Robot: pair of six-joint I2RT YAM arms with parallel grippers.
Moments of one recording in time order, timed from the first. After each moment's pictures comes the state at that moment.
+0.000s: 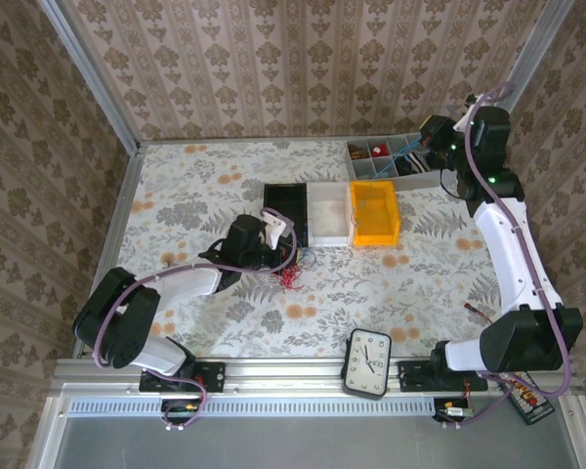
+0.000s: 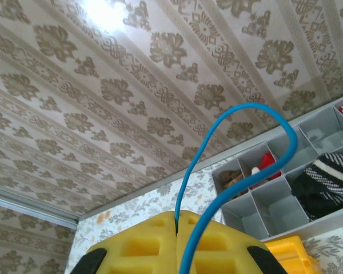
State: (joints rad) left arm -0.67 1.45 0.65 0.19 0.42 -0.25; right arm -0.02 1.37 1.40 -0.30 -0.19 0.64
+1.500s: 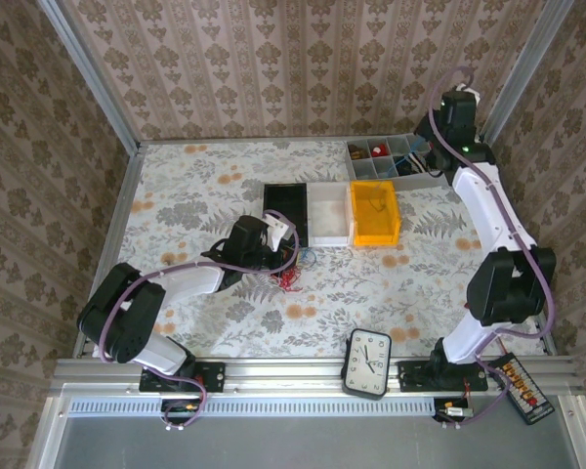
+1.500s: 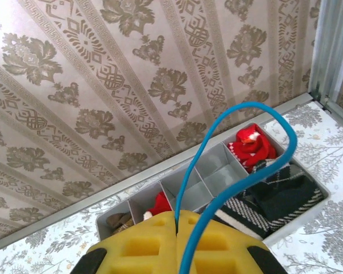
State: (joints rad) left arm -0.67 1.49 0.65 0.18 0.42 -0.21; right arm 0.02 1.68 1.61 -0.36 0.20 0.45
